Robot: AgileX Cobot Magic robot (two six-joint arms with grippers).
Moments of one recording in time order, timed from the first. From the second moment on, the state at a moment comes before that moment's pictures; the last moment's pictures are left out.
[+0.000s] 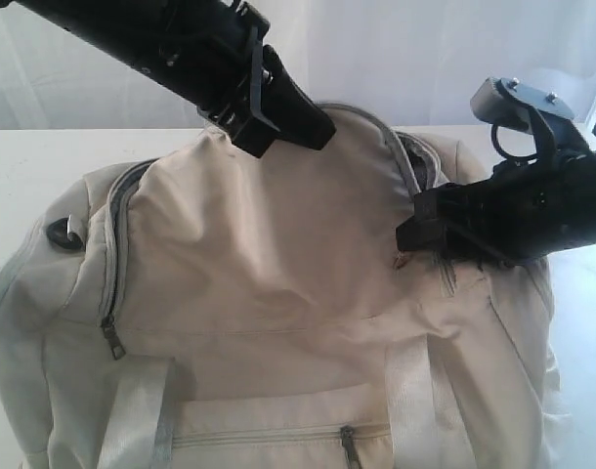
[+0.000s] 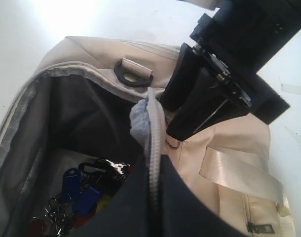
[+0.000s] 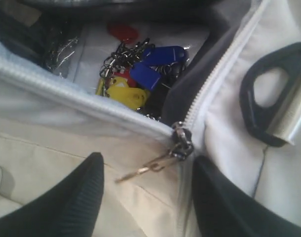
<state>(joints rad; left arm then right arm) -0.43 1.61 -1.53 -0.80 0.99 1.07 0.04 1.33 -0.81 0.87 0.65 -0.61</state>
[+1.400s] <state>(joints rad) -0.43 1.61 -1.52 -0.79 1.01 1.11 0.04 1.41 -0.81 0.78 0.70 -0.59</state>
